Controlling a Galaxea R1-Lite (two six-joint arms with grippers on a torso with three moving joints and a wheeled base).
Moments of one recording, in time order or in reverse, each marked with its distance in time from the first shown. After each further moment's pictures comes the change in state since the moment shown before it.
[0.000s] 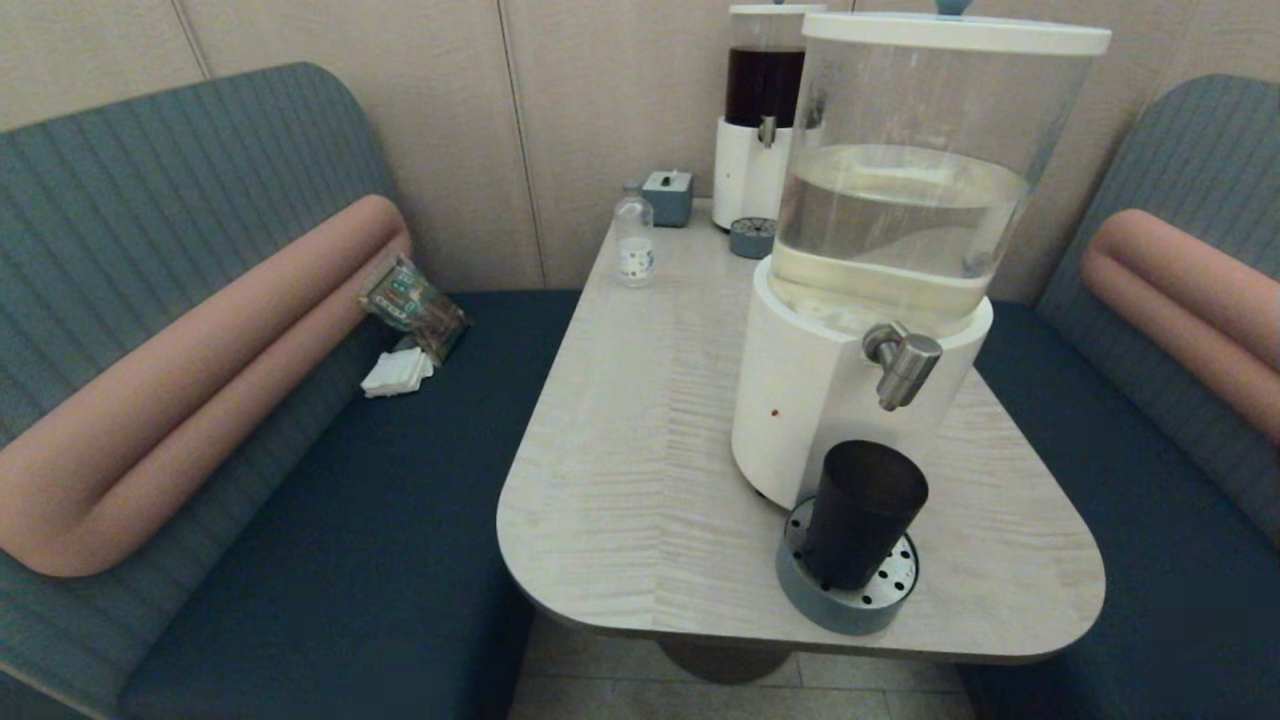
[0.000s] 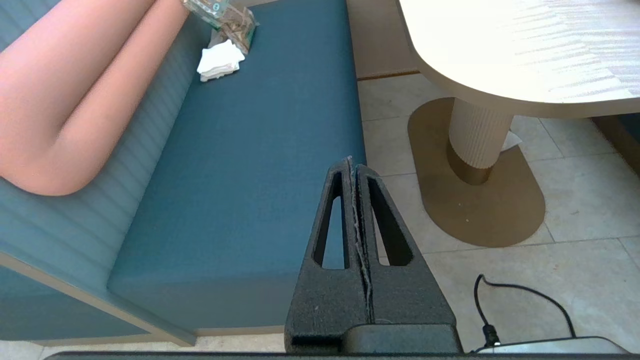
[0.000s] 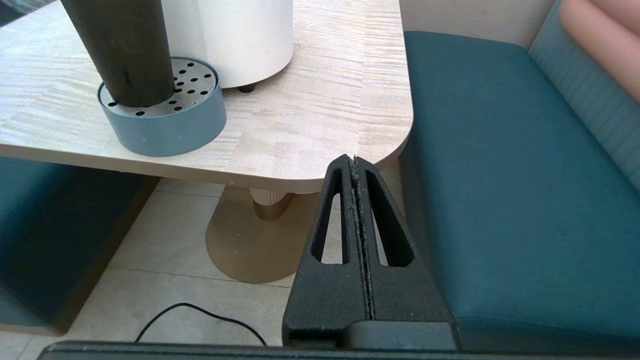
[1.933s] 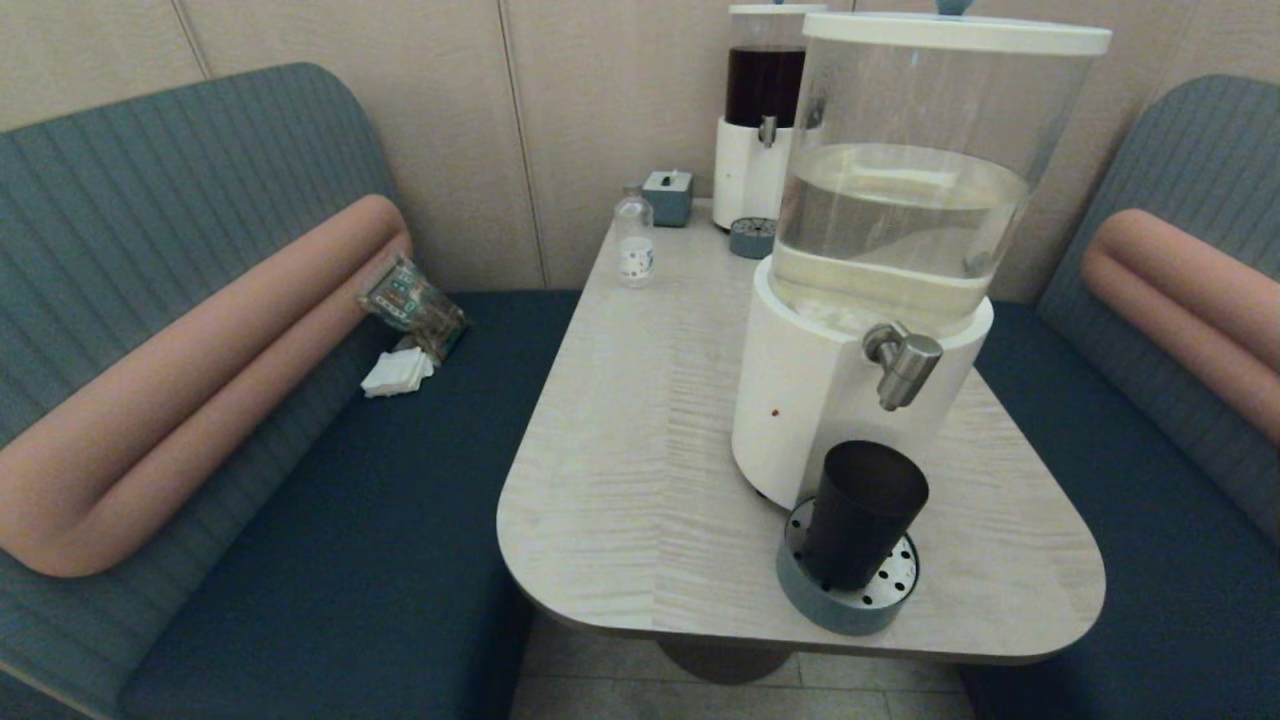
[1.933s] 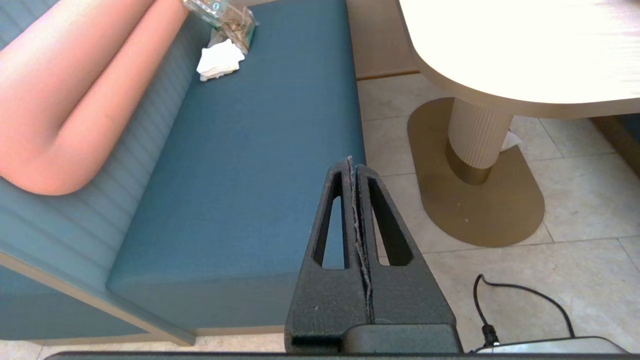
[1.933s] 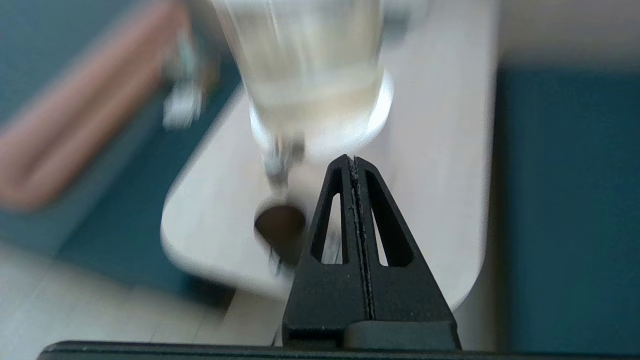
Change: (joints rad) left arm 0.000 0.000 0.000 0.004 0.000 0.000; right arm 0.008 0.992 -1.577 0.742 0.247 0.170
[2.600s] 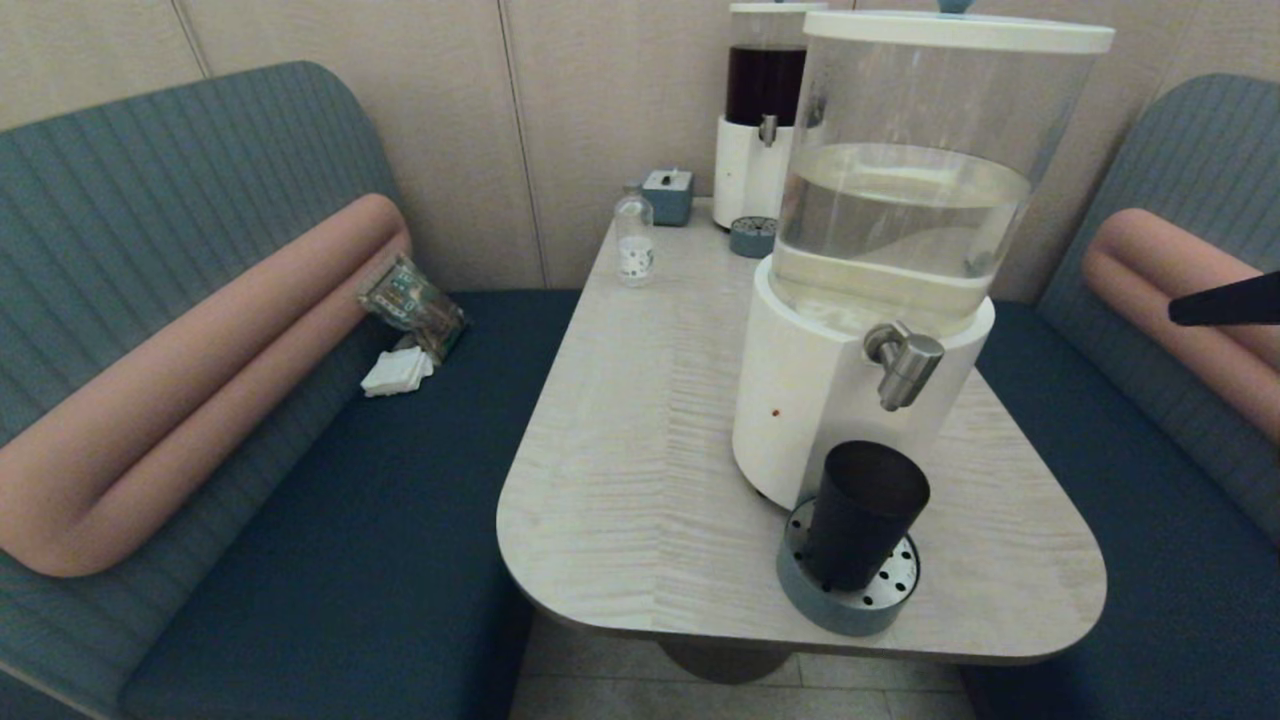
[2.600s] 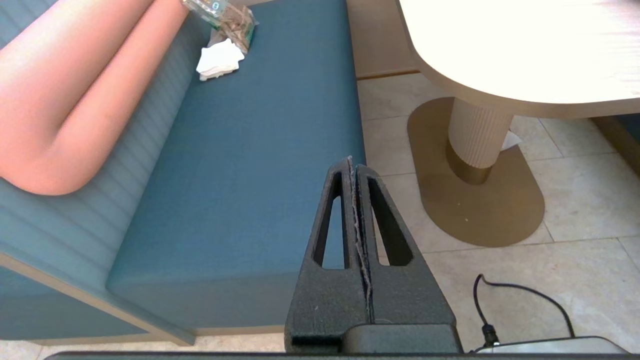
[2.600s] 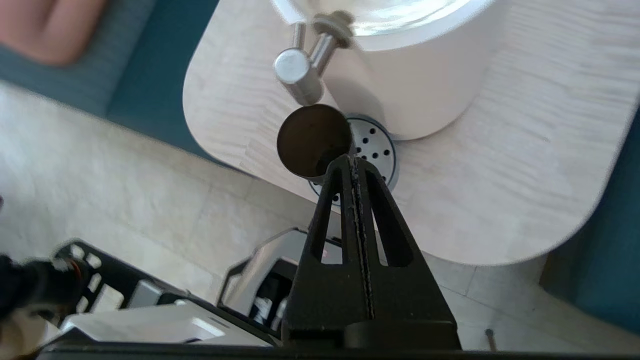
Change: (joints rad) left arm 0.000 0.001 0.000 0.000 0.000 0.000; right arm 0.195 0.324 -0.012 0.095 0.022 -0.005
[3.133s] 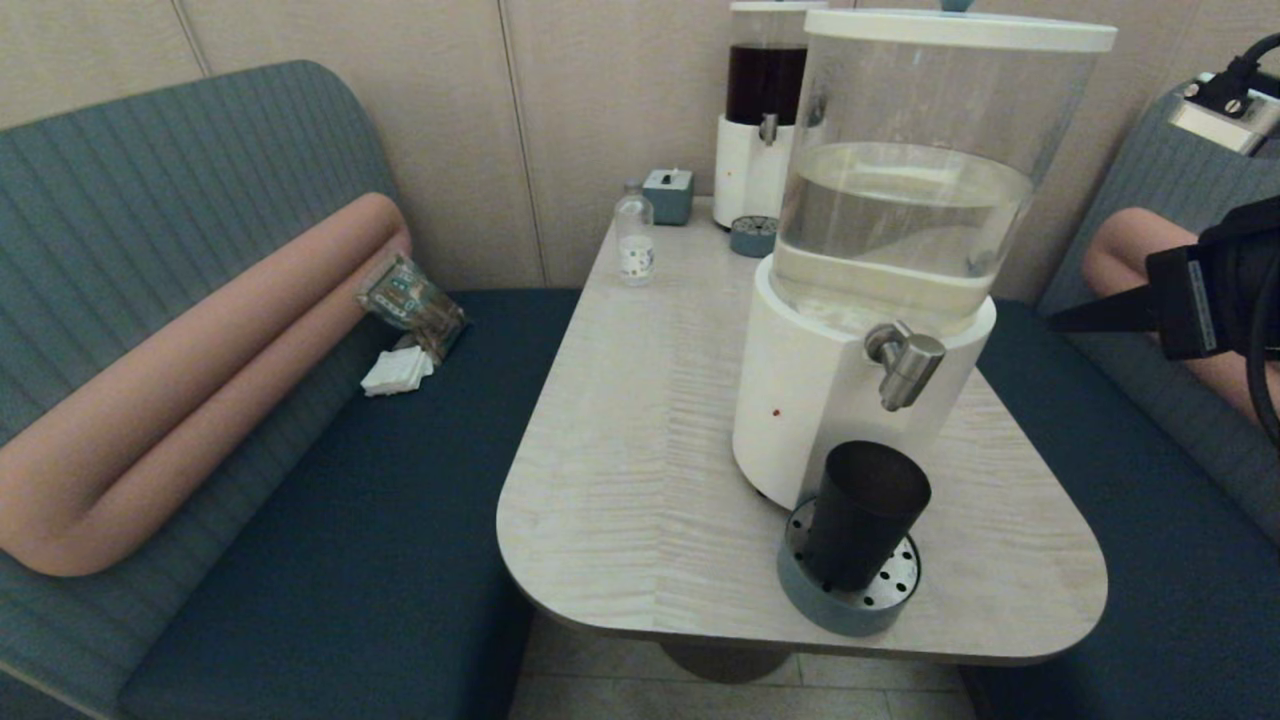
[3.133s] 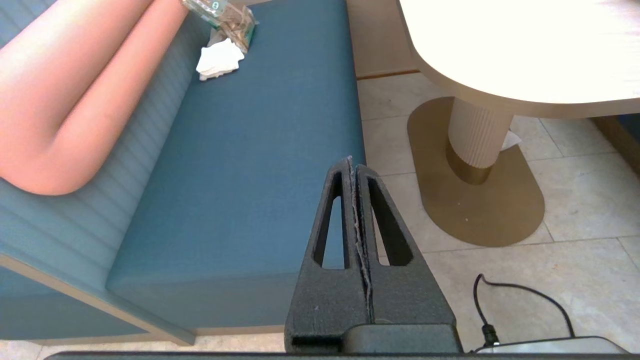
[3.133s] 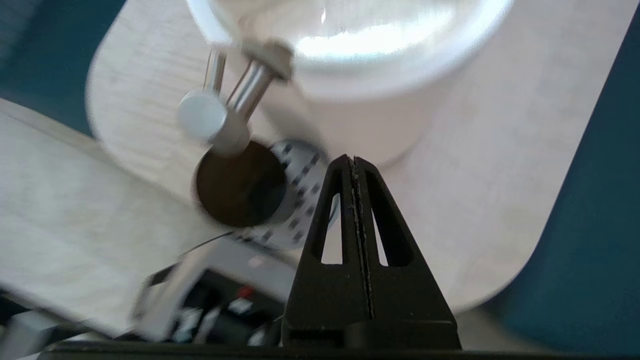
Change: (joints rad) left arm 0.000 0.000 0.000 0.000 0.000 0.000; right arm 0.023 0.137 0.084 -0.208 -0.121 -0.164
